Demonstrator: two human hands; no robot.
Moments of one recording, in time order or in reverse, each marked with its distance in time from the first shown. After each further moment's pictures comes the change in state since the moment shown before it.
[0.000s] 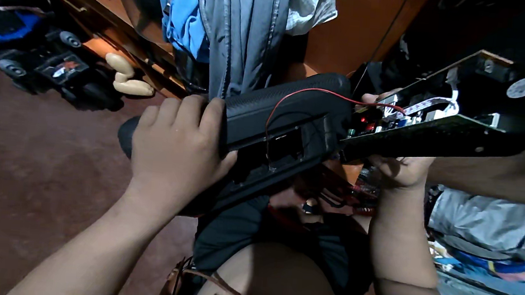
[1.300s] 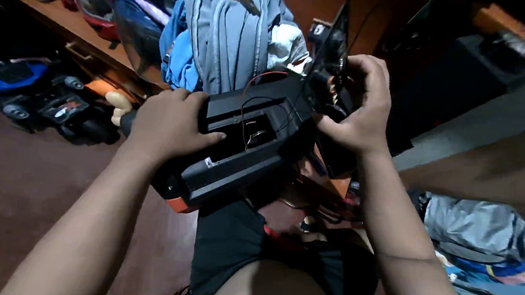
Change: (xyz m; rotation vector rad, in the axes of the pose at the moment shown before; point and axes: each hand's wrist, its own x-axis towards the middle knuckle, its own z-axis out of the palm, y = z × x) left_hand 0.081 -0.061 0.015 -0.170 -0.270 -0.066; right_hand 0.102 0.018 0.018 -0.330 0.150 -0.110
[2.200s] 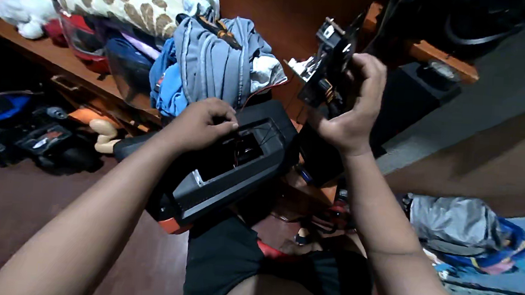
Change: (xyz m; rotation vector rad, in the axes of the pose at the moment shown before) left_hand 0.058 0.020 0.004 -0.536 0.065 0.427; right_hand 0.024 -0.005 -0.016 -0.183 0.284 -0.168
